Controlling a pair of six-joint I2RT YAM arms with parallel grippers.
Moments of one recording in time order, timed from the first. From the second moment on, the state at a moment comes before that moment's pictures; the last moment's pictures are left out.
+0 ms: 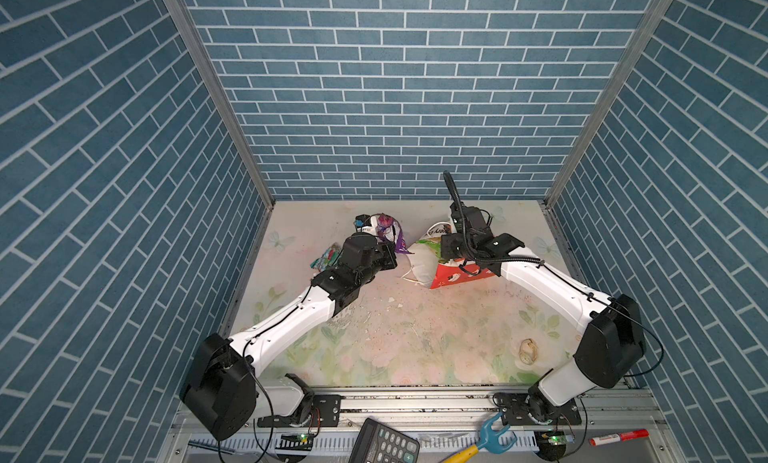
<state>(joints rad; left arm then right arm) -0.58 1.30 0.92 -0.01 -0.06 -0.68 0.65 1.58 1.34 -0.53 0.14 0.35</state>
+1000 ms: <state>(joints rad) -0.13 1.23 0.79 -0.26 -0.24 -0.58 0.66 1.50 1.22 -0.42 0.17 0.19</state>
